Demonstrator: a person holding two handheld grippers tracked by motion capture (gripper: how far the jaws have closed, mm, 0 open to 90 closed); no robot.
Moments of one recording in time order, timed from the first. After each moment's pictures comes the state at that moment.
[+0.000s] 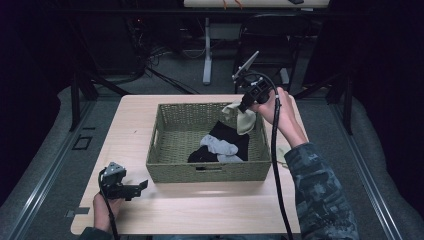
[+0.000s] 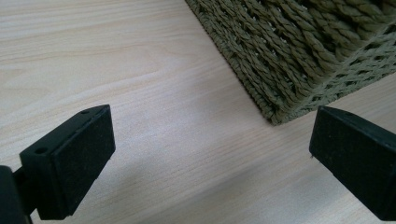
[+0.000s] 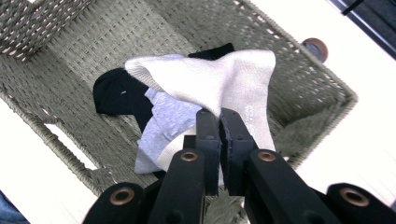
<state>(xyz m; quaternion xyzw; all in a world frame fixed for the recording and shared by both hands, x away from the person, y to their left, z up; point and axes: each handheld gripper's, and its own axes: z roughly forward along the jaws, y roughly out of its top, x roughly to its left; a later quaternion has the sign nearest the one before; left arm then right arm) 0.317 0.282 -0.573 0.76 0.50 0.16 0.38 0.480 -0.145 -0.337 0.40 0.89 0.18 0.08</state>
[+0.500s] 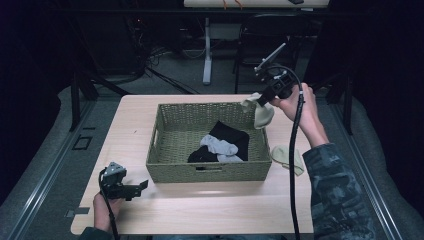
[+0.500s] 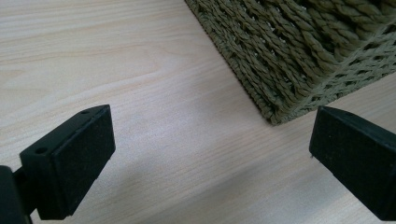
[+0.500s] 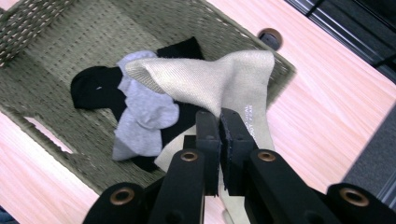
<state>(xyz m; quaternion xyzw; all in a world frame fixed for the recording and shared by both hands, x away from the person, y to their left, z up) 0.317 0.281 -0.573 0.76 0.50 0.16 0.38 0.470 -0.196 -0.312 0.43 0.88 0.19 0.11</state>
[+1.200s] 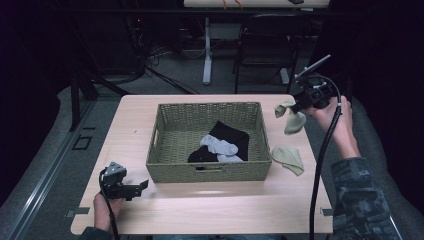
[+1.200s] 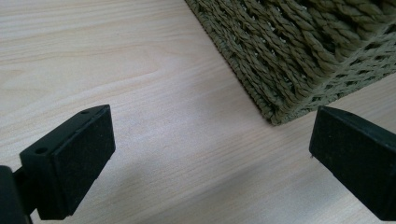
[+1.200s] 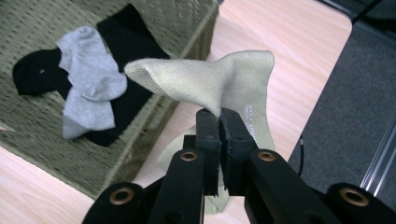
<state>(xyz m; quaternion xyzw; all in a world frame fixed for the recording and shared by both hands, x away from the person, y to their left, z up) 0.317 0.281 -0.573 0.77 0.50 0.16 0.37 0.456 -0.292 -0.334 0.51 0.83 0.19 0.12</state>
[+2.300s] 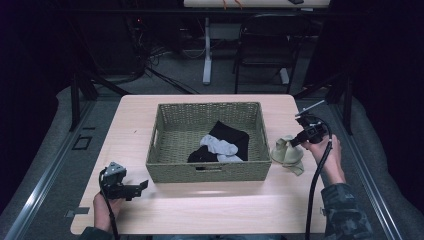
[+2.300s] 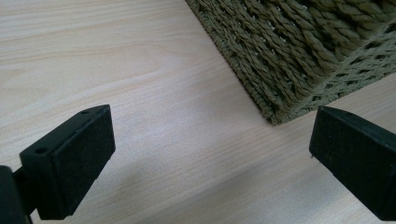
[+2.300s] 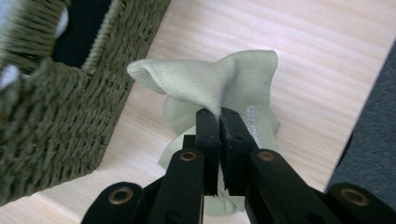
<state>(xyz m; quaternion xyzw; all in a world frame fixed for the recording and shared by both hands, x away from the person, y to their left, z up) 0.317 0.280 -0.573 0.77 0.50 0.16 0.37 0.450 -0.328 -0.472 0.56 0.81 0.18 0.04</state>
